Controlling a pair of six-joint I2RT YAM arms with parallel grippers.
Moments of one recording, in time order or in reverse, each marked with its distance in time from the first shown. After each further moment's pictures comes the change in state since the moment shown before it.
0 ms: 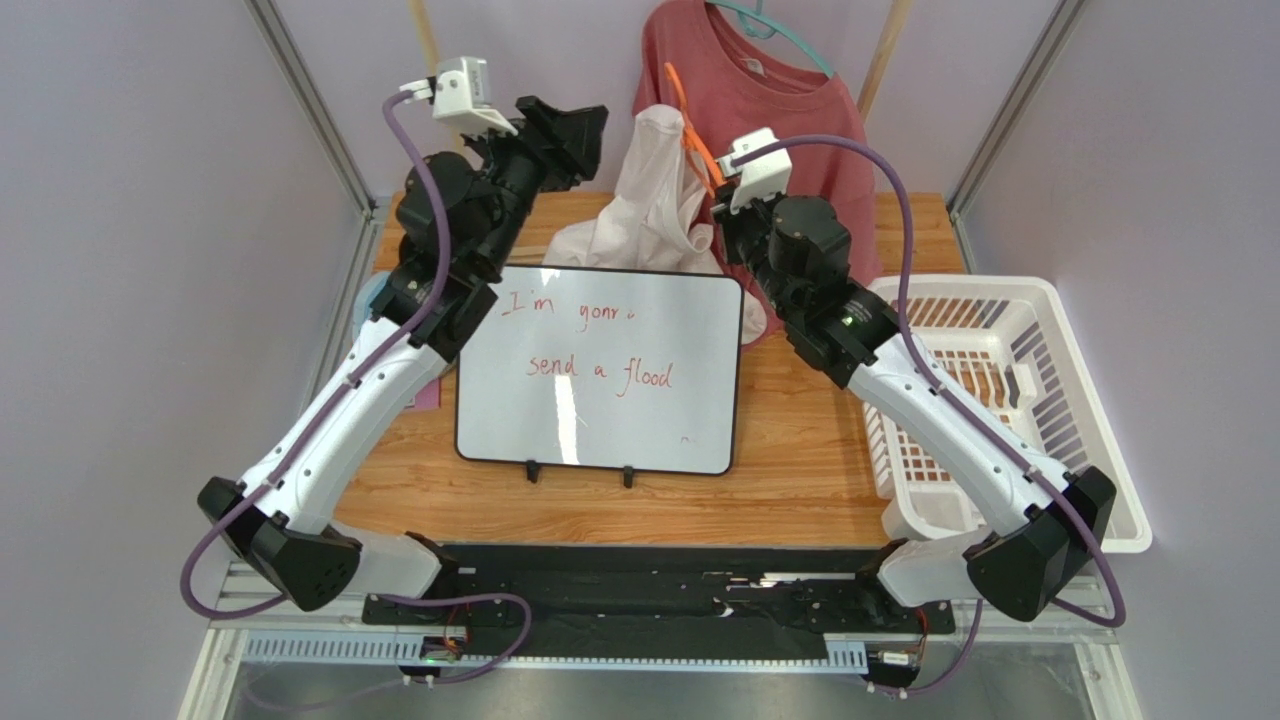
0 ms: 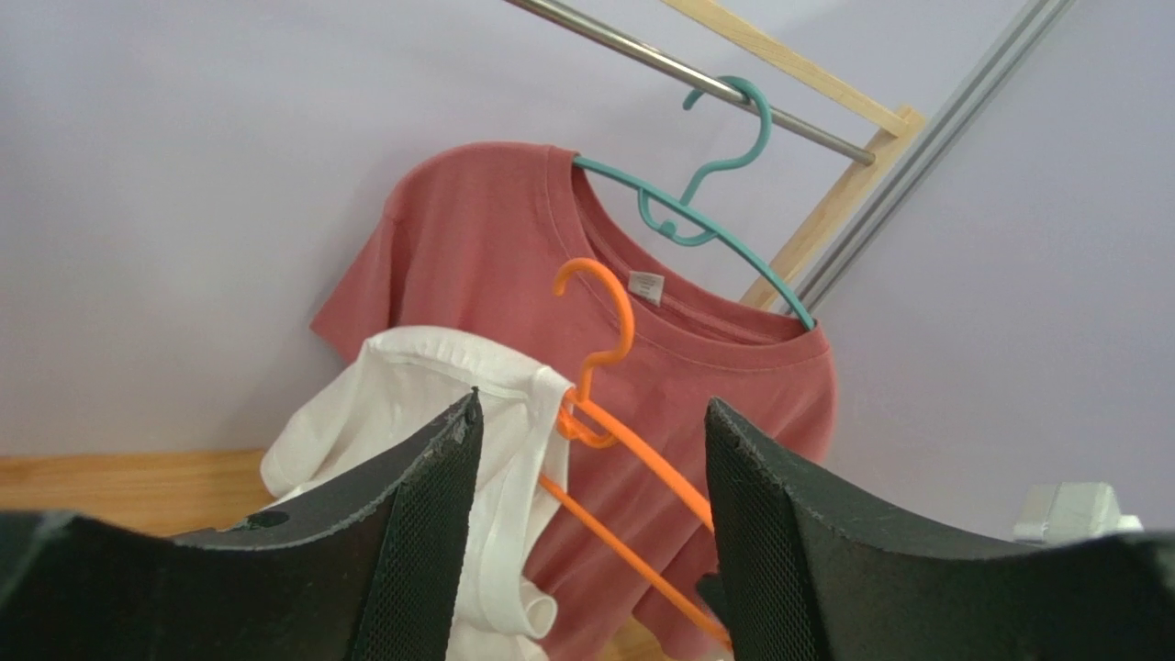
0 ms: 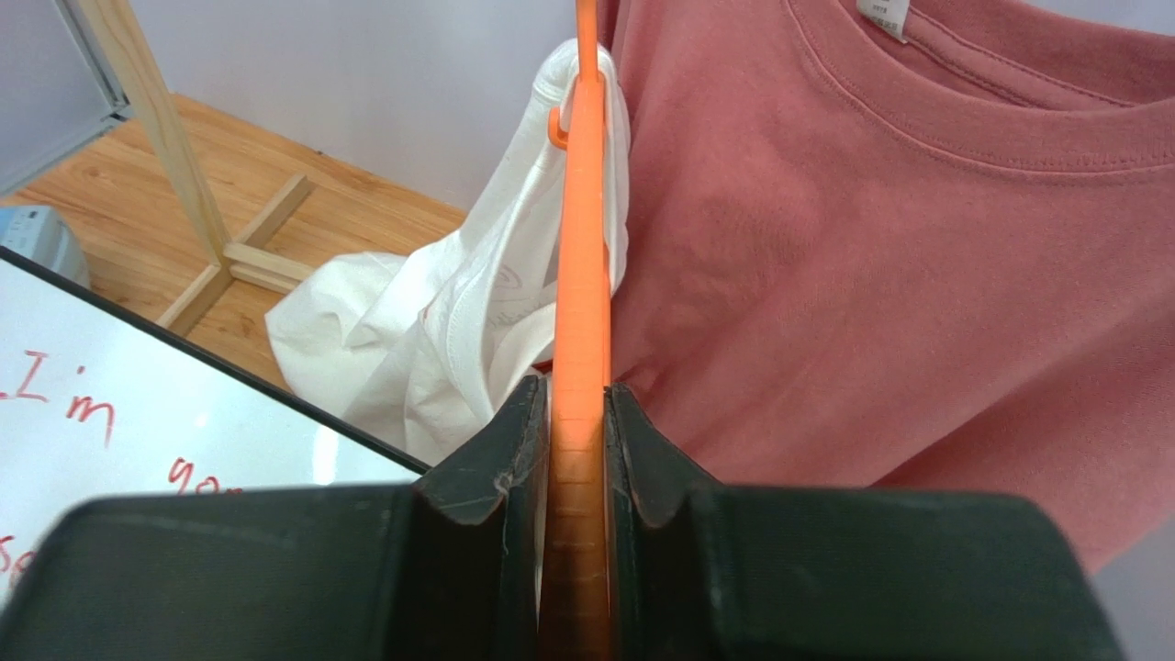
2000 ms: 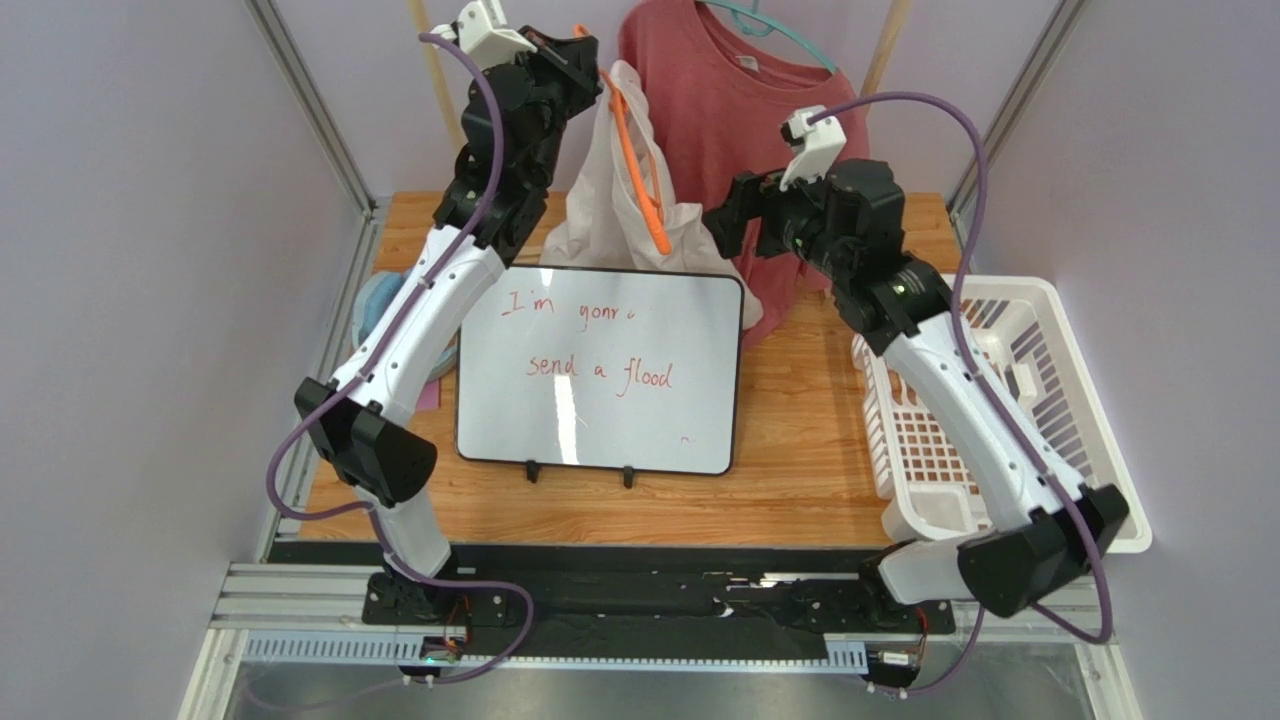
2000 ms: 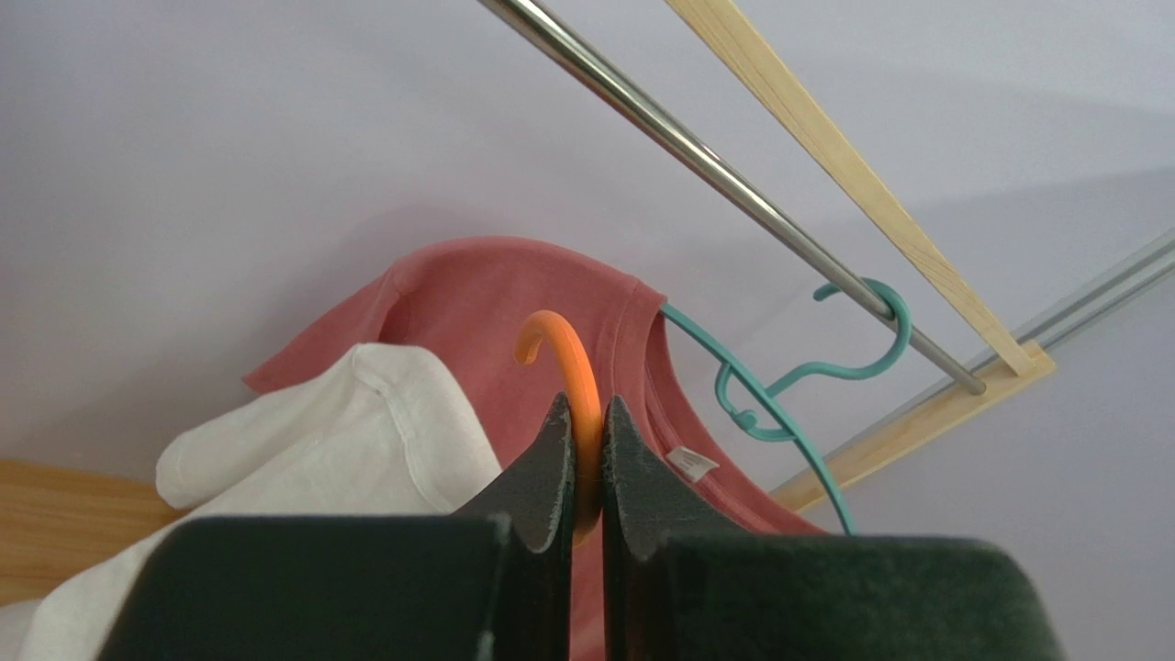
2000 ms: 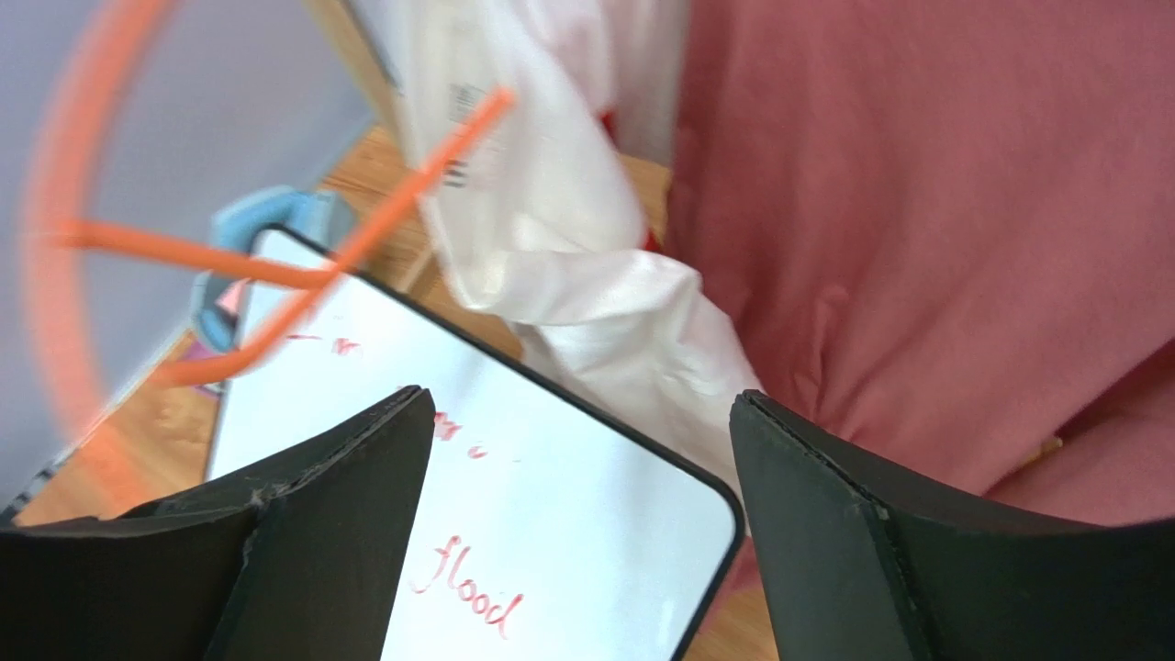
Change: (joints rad) left arm 0.110 0.401 0.440 -0.056 -0.106 -0.231; right arm -0.214 0.019 0.107 -0.240 -0.448 0.351
